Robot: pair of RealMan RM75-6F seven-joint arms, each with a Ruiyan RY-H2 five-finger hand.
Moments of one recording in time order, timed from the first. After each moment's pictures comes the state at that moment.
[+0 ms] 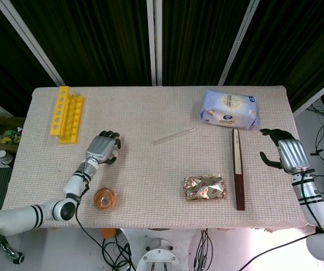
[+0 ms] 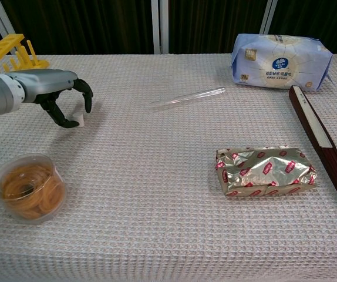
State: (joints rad) left arm -0.82 -1.55 -0.15 -1.38 0.86 0.83 0.43; right arm 0.41 -1.23 0.14 -1.37 -1.41 1.20 0.26
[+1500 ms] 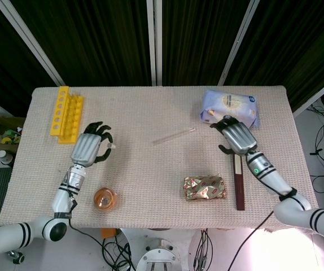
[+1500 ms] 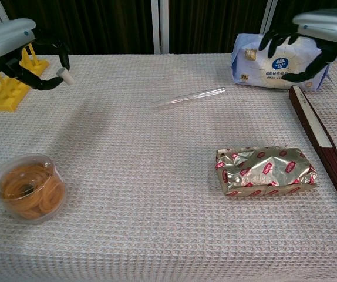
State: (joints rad) left arm -0.64 -1.51 -0.15 -1.55 1.15 1.23 0.24; right arm 0.75 -1.38 0.20 -1.29 -1.42 0.86 -0.03
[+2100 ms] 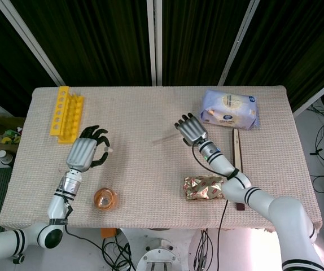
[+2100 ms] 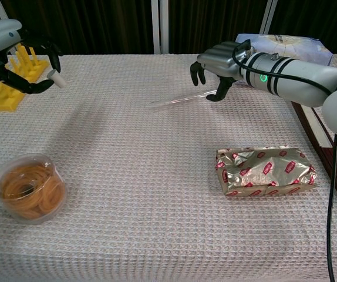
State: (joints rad) left arm -0.58 -1.49 -0.15 -1.59 1.19 1.24 0.23; right arm 1.03 -1.87 0.21 -0.69 -1.38 0.68 -0.15
